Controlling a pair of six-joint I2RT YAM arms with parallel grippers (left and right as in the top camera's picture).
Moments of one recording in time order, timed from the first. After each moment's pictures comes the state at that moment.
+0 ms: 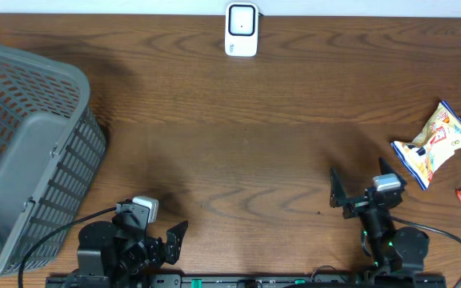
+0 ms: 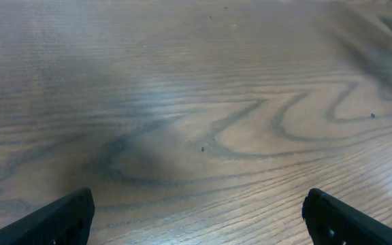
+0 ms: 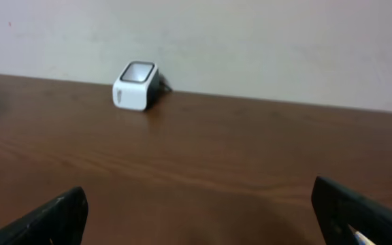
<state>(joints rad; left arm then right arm) -0.08 0.11 0.40 -1.02 0.41 -0.04 -0.04 0.01 0.02 -0.07 -0.26 -0.03</state>
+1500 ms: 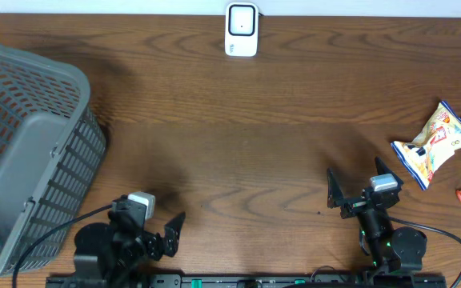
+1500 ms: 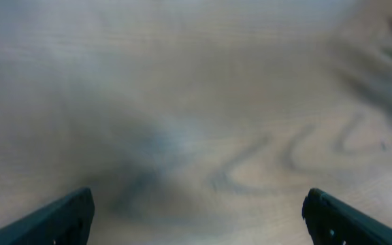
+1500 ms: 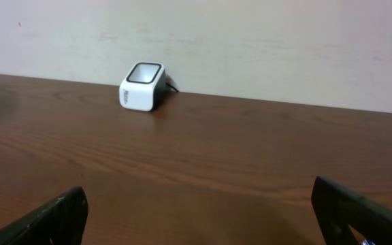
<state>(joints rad) -0.08 0.08 0.40 -0.91 0.37 -0.04 -0.02 0.01 0.01 -0.05 -0.26 -0.03</state>
